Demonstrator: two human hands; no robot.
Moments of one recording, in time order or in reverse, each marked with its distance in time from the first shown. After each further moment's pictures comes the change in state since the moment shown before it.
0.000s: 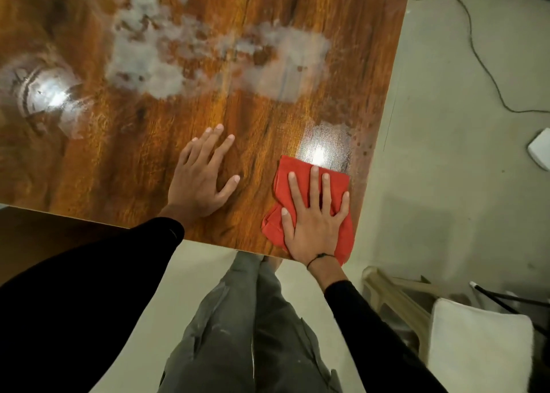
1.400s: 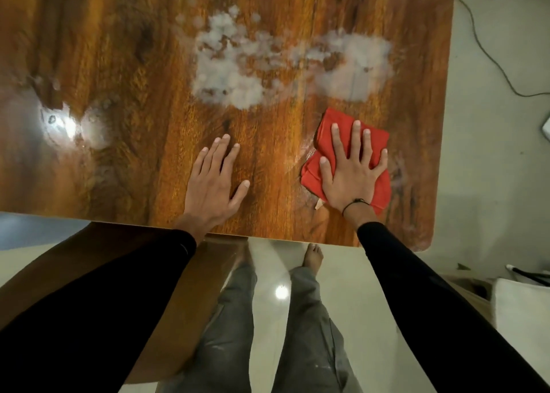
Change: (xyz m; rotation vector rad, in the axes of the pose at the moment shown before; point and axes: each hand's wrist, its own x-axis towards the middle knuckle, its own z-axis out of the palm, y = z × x) left_hand -0.051 -0.152 -0.034 0.021 0.004 0.062; right_hand 0.085 -0.114 -0.007 0.014 0.043 0.221
